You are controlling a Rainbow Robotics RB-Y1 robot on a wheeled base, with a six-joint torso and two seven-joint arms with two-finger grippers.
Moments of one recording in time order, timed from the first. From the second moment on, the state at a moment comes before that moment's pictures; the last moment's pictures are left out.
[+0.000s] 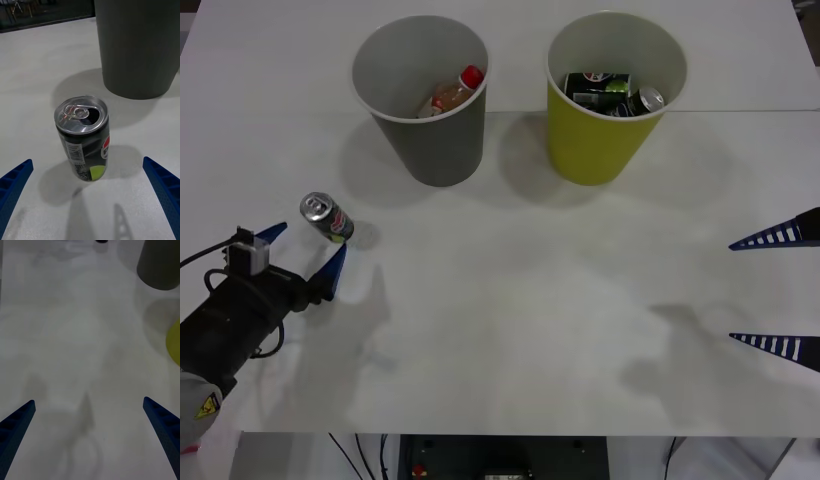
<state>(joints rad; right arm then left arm) 0.26 -1.13 -0.26 -2.01 1.31 -1.13 -0.09 -0.03 0.94 -0.61 -1.48 -2.12 0.41 1.31</state>
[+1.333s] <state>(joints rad) 0.26 -1.13 -0.26 -2.01 1.31 -1.13 -0.09 -0.24 0.72 -0.60 -1.21 -2.09 0.41 1.31</state>
